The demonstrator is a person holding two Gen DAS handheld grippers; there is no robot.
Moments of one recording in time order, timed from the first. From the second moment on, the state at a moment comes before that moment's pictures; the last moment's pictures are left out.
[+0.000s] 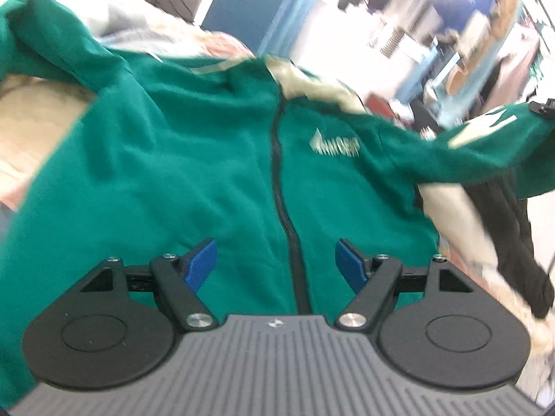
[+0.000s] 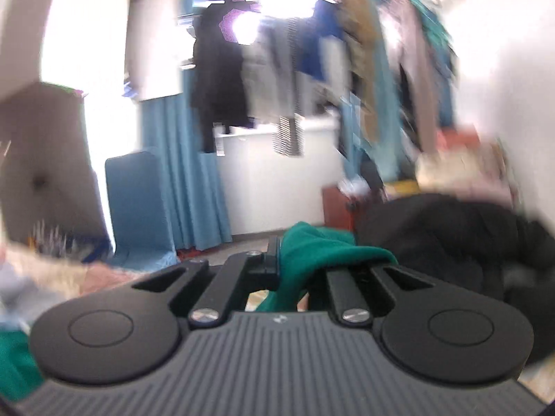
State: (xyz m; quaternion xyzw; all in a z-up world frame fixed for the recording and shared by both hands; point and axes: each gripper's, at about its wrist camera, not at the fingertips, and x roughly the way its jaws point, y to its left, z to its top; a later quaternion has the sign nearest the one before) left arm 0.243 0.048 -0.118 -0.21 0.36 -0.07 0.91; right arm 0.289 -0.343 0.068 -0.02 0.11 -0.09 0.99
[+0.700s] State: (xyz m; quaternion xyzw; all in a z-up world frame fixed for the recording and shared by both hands) left arm 0.251 0.134 -0.126 -0.31 0.33 -0.01 0.89; right arm 0.223 -0.053 -0.151 -0.28 0.25 0.16 0.91
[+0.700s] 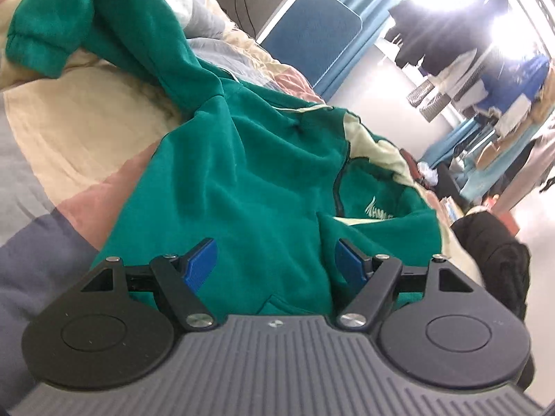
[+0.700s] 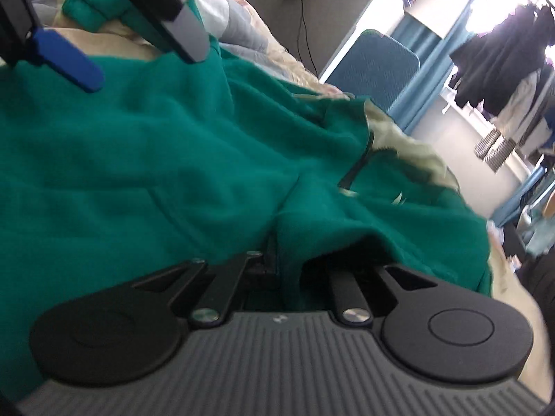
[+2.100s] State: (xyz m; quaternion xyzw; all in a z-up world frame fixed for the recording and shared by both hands) left arm 0.314 -0.004 -0.161 -0.07 0.31 0.01 0.95; right arm 0.280 -0.304 -0.166 0.40 0.31 0.10 0.86
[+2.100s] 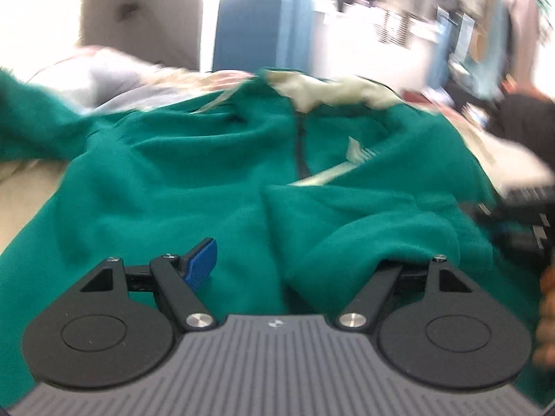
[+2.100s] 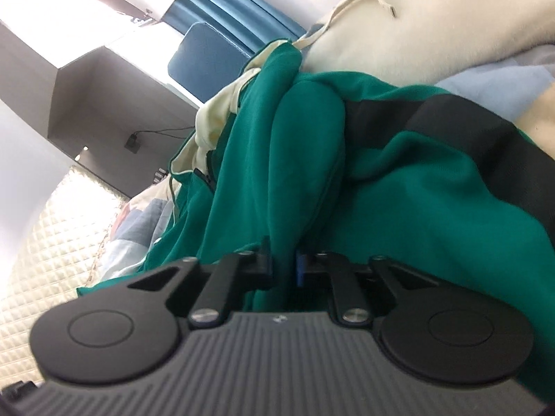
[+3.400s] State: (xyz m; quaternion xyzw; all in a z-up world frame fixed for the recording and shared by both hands) left arm 0.235 -0.051 -0.132 0.06 0.33 -0.03 0.94; right arm 0.231 -0.288 -0.111 0.25 0.30 0.03 0.92
